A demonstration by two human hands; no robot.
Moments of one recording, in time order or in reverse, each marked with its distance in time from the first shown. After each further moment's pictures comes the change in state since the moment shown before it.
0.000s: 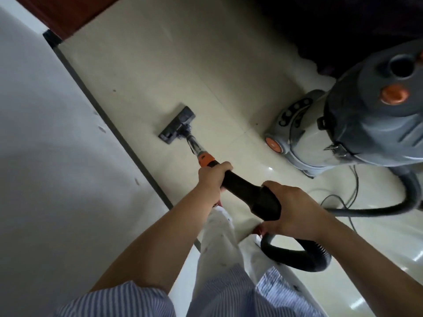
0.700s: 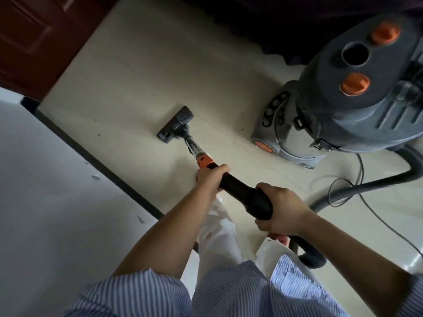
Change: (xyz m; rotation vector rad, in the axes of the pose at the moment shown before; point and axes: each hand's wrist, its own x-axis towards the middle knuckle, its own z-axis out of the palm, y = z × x) left_hand 0.022 0.046 0.081 0.354 0.066 0.034; right_hand 0.030 0.051 -0.021 0.157 0.128 0.137
